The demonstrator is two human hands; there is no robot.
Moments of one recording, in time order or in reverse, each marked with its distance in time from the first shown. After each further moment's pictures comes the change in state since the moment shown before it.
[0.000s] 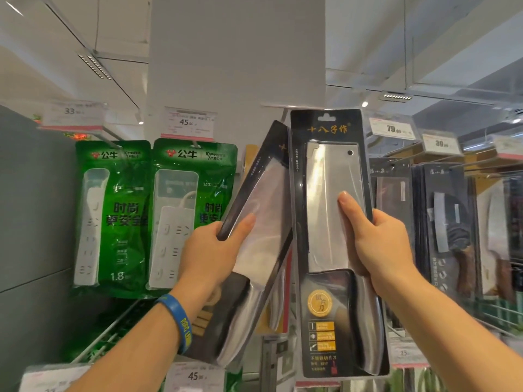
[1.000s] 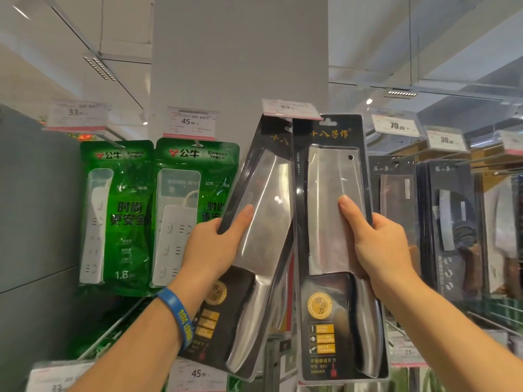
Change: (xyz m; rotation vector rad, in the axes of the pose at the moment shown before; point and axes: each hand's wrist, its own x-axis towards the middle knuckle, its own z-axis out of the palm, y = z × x) left_hand 0.007 0.007 -0.003 -0.098 -0.078 -0.112; right_hand 0.003 0.018 0.004 -0.012 0.014 0.018
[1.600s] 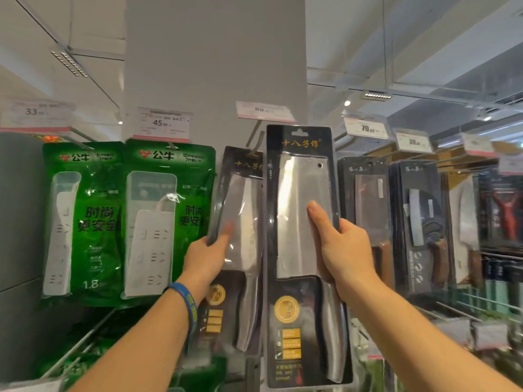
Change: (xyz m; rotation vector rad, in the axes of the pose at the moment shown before) left_hand 0.028 -0.046 0.052 -0.159 -0.043 -0.333; right_hand -0.006 0.006 0.007 0.041 -0.046 0.087
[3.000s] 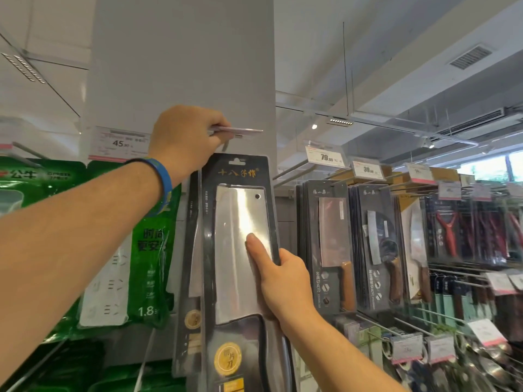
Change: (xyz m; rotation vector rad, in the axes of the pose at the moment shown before) left_hand 0.012 0.229 -0.020 0.665 0.276 1.188; right_hand -0.025 -0.011 0.023 -0.148 -0.072 -0.010
